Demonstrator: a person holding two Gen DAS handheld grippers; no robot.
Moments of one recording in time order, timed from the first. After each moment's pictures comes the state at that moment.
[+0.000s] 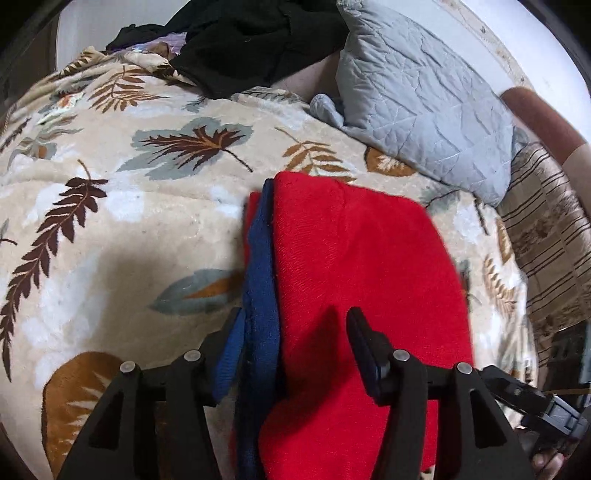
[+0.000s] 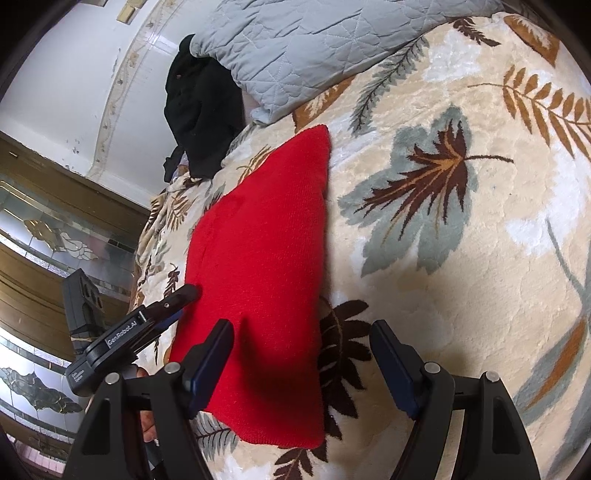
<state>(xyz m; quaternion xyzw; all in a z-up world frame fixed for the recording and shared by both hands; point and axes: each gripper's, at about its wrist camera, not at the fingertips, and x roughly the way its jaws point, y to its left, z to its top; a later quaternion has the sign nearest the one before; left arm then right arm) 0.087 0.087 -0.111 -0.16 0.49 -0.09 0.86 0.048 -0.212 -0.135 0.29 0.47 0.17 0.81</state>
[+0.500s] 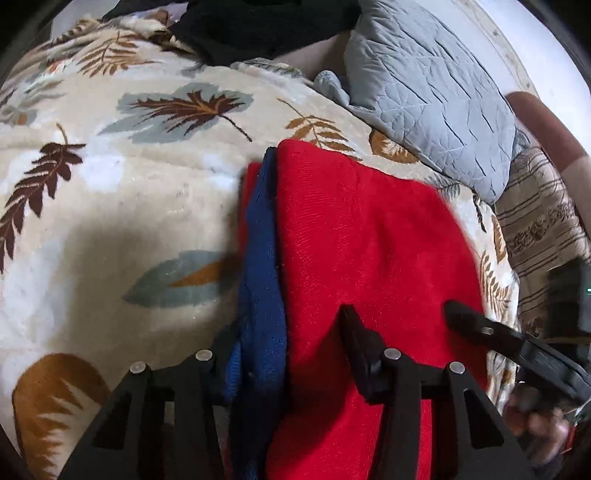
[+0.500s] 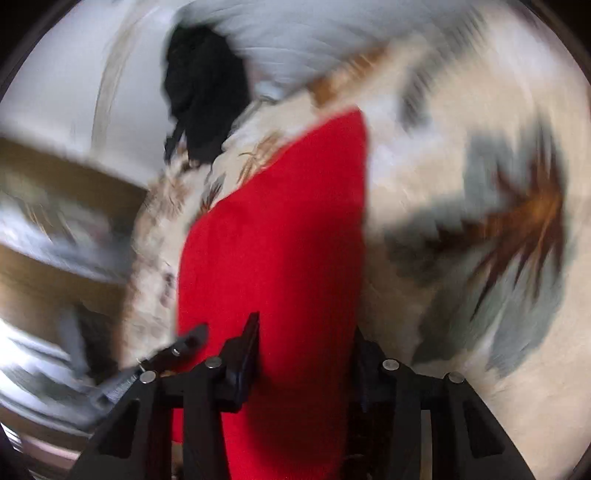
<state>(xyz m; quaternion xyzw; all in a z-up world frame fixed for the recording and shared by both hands) 0.102 0.086 -0.140 -0.18 0.51 -0.11 0.83 0.119 -0.166 -0.136 0.22 0.50 0.20 0.81</state>
